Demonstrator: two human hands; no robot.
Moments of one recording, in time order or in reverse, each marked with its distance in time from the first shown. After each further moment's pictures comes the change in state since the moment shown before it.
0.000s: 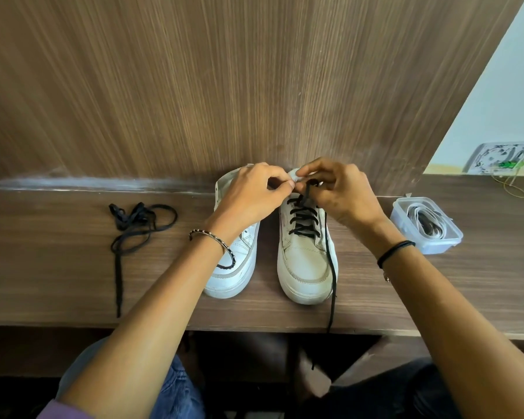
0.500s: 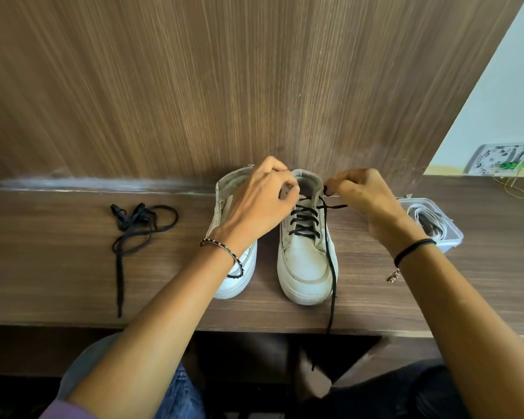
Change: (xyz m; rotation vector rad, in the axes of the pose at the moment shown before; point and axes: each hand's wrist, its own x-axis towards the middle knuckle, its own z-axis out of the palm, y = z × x) left_hand -0.002 0.003 0.017 0.086 0.080 0.127; right_hand 0.002 0.012 -0.022 -0.027 0.095 0.309
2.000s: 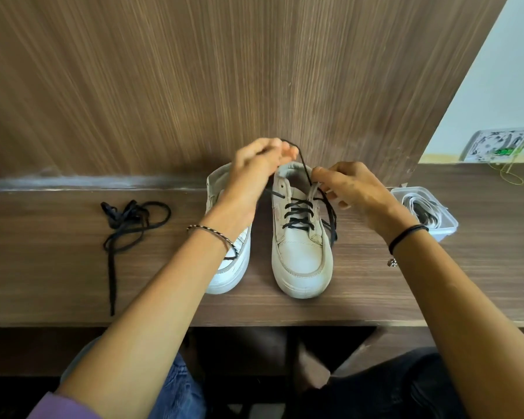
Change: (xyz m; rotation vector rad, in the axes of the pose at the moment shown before) left_hand 0.016 0.016 -0.002 -1.071 0.108 -0.394; right_hand 0.003 0.004 -0.002 0.003 -0.122 0.031
